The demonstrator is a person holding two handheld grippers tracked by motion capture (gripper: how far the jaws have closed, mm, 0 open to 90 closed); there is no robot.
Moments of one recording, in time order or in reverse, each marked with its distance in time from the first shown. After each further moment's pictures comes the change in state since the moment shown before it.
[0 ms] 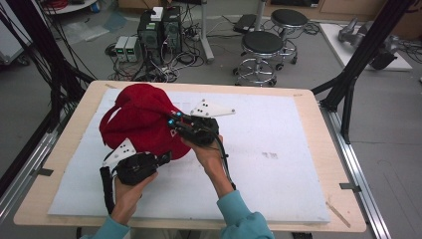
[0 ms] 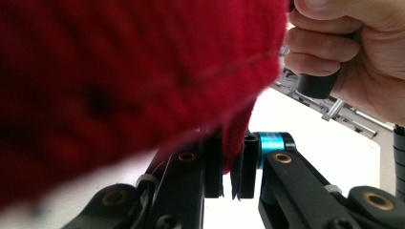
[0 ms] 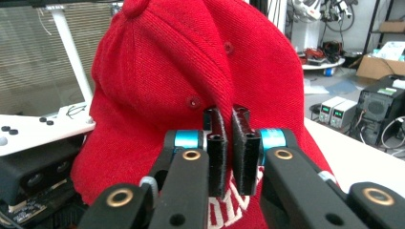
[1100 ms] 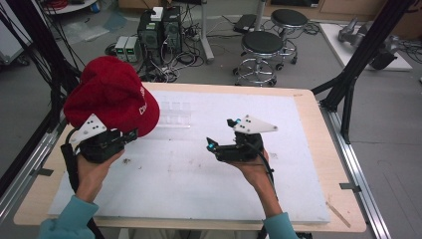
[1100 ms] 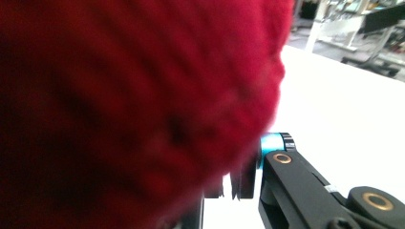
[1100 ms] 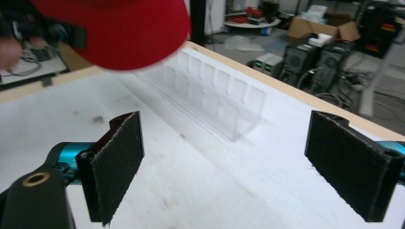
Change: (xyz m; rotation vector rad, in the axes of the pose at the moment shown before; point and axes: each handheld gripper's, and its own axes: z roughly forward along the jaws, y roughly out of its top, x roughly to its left) left arm 0.049 0.067 -0.045 0.098 0.232 0.201; right arm -0.029 -0.030 -0.099 0.178 -0.250 -0.054
